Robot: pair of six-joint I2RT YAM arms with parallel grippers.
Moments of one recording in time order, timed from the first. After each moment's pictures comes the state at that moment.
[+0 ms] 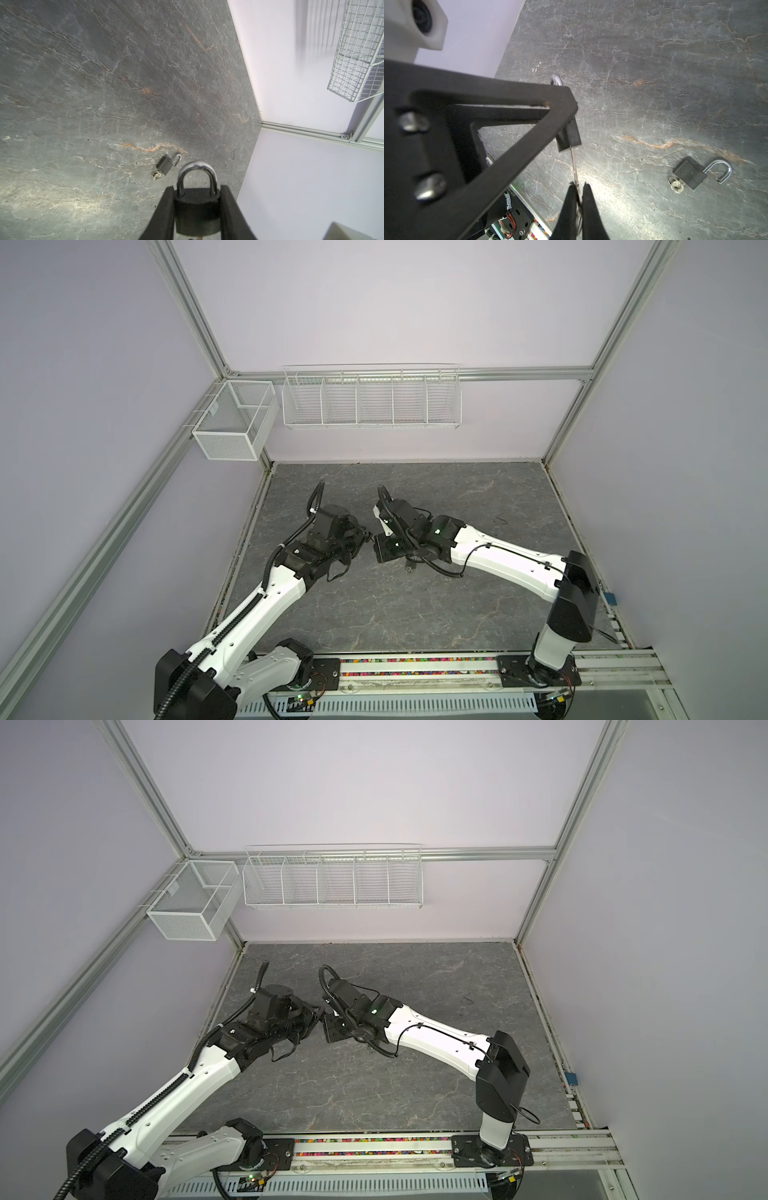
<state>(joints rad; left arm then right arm) -0.55 1.09 0.91 -0.50 0.03 -1.35 1.03 1.77 1.56 -0.64 -0.04 0.63</state>
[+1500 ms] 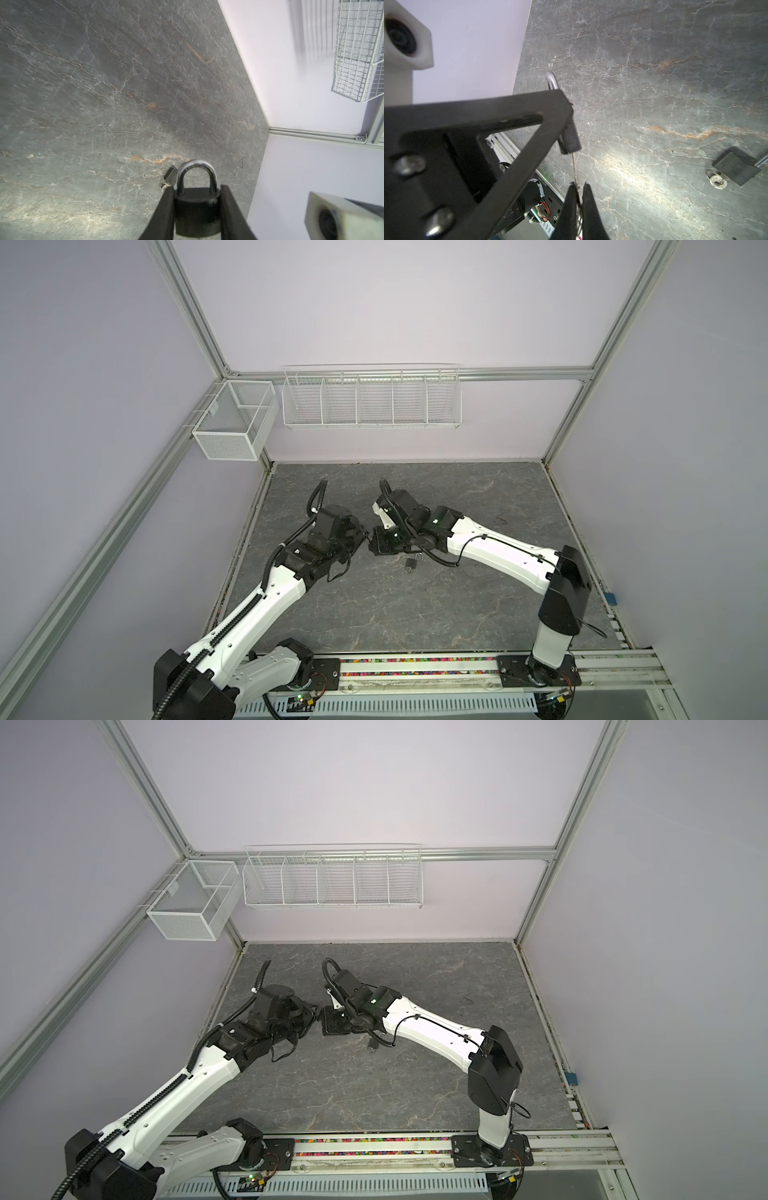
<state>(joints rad) -0.58 1.09 0.92 -0.53 -0.06 -1.29 0.98 1.82 1.64 -0.67 -0.22 0.75</state>
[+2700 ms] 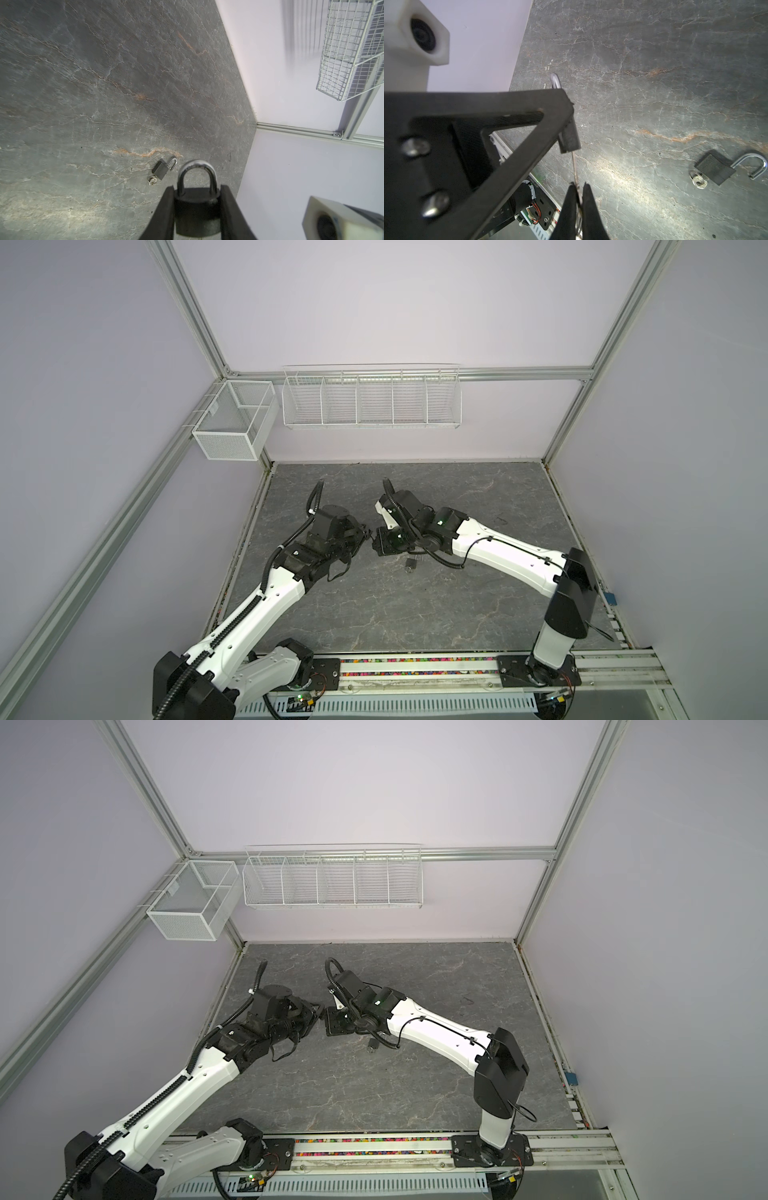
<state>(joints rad) -0.56 1.07 0.90 -0.48 0.01 -1.33 0.98 1.78 1.60 -0.66 -0.18 0.71</state>
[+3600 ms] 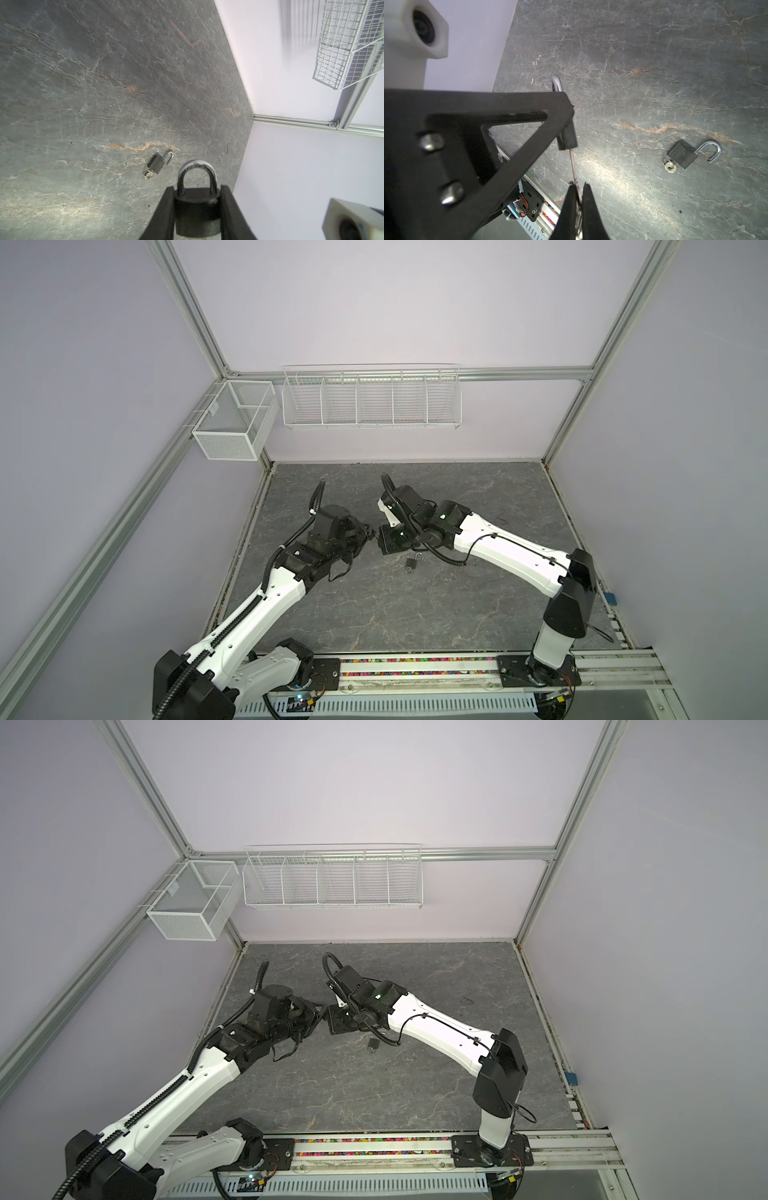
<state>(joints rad) -0.56 1.08 0.89 -0.45 0.04 -1.34 0.99 1.80 1.71 -0.83 -0.11 0.64</state>
